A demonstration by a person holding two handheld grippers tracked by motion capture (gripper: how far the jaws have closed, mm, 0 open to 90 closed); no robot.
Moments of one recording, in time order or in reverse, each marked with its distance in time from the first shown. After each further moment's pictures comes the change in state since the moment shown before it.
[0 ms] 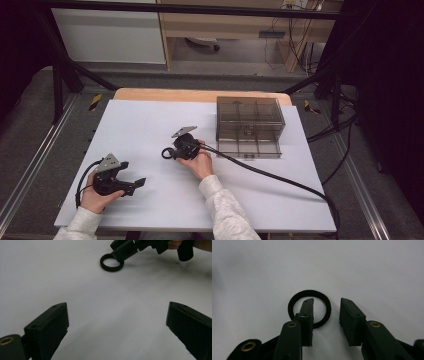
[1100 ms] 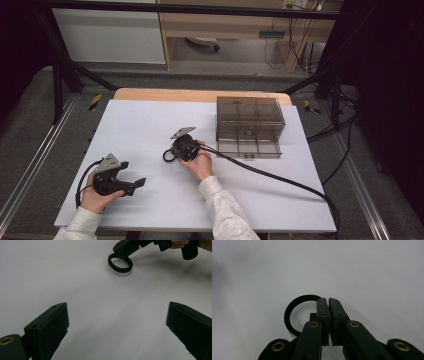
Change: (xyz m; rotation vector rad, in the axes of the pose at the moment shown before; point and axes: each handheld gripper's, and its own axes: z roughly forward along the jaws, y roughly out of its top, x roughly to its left) left arm 0.000 0.000 0.000 0.000 0.001 0.002; right arm 0.006 0.003 -0.009 0.008 0.001 -0.039
